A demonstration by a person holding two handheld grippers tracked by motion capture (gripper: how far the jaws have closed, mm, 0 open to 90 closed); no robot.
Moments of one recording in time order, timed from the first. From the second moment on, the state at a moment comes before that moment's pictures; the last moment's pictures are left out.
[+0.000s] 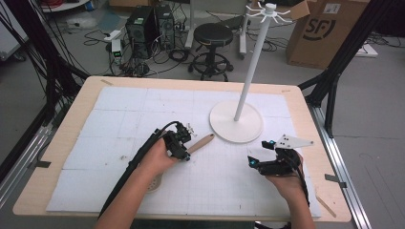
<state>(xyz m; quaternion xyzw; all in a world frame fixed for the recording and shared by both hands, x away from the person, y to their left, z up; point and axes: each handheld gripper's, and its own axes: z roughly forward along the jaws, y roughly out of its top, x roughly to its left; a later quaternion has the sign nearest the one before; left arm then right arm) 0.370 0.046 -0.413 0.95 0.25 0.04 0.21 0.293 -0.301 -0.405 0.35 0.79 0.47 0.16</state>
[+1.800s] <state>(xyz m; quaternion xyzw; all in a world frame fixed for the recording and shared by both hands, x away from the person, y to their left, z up) 0.349 0.097 -0.351 0.91 0.24 0.07 0.33 0.293 -0.300 -0.408 0.35 0.80 0.46 0.16</state>
